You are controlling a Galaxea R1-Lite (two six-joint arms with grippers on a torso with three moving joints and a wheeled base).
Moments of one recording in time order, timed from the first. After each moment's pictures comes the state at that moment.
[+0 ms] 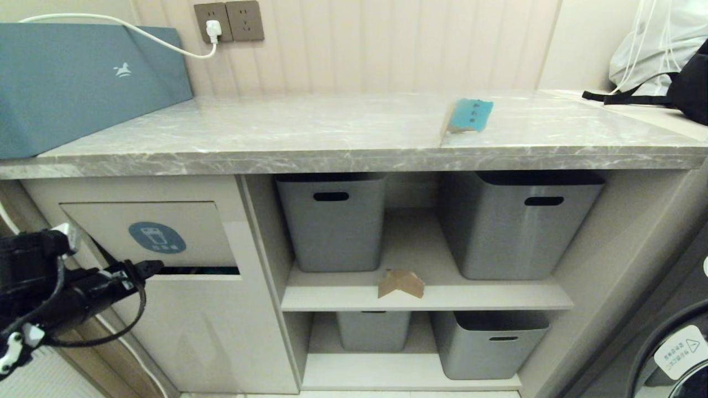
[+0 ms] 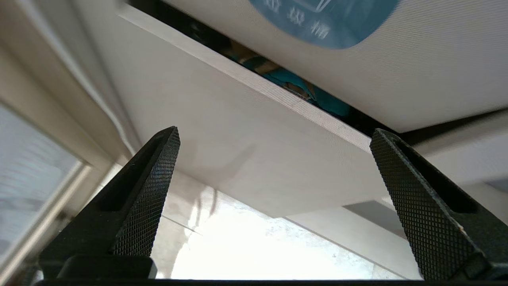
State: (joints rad) left arm 0.20 1.68 -0.51 -0.74 0.03 -0.28; right arm 0.00 0.00 0.00 0.00 0.00 0.00
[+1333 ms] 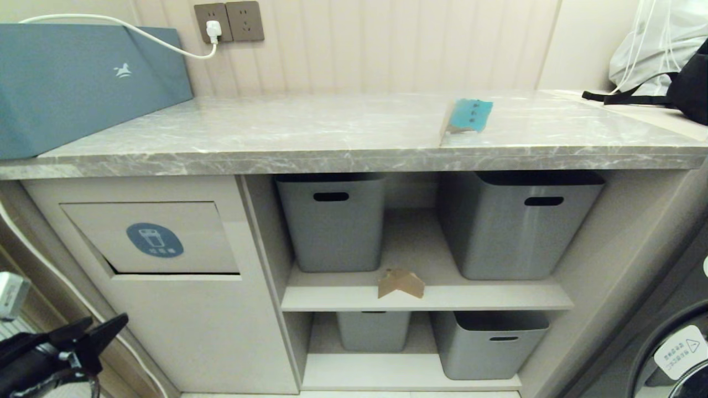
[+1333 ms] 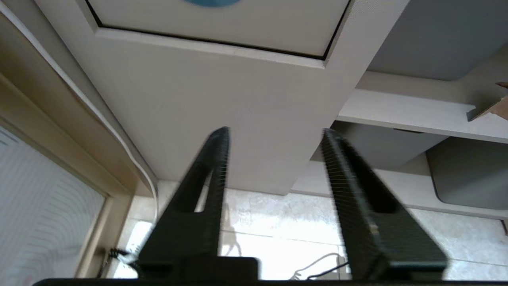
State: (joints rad) left arm 0.19 1.18 -0.14 -0.75 -0.13 -0.01; right arm 0.00 0.00 0.00 0.00 0.00 0.00
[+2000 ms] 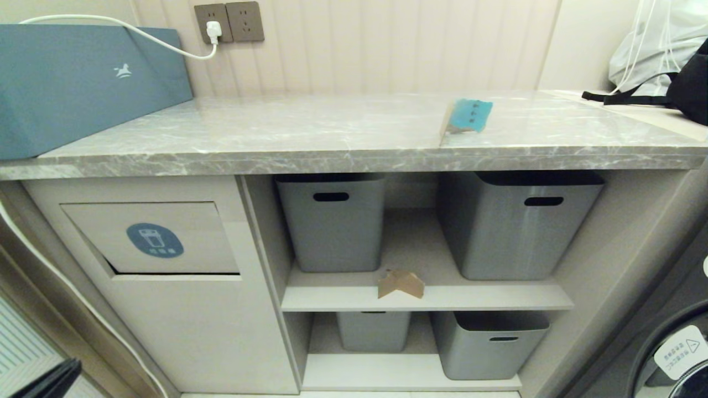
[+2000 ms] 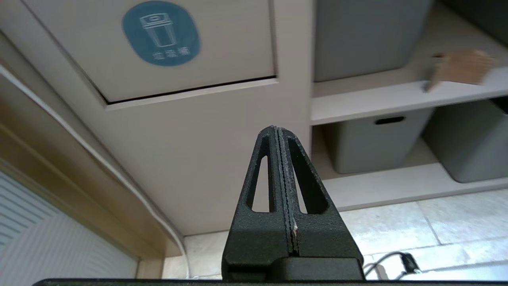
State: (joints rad) left arm 0.15 0.64 -0.01 -0.54 -0.22 0.19; right arm 0.00 0.00 0.00 0.00 0.00 0.00
